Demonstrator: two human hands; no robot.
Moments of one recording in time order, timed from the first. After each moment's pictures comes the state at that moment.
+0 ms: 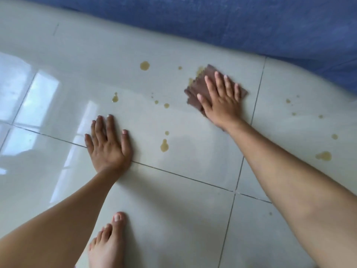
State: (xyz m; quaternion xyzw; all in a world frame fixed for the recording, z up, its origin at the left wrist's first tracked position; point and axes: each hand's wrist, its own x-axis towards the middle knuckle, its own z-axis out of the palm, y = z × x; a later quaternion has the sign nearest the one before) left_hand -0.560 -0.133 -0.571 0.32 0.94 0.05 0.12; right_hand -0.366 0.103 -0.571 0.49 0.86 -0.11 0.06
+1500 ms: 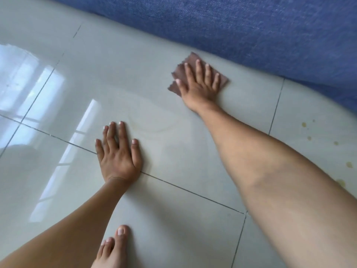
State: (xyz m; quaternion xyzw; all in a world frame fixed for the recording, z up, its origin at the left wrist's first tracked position) left_hand -0.559 -0.130 -0.569 0.31 0.94 0.06 0.12; right_hand -0.497 0.122 -0.567 0.49 0.86 -0.14 0.07
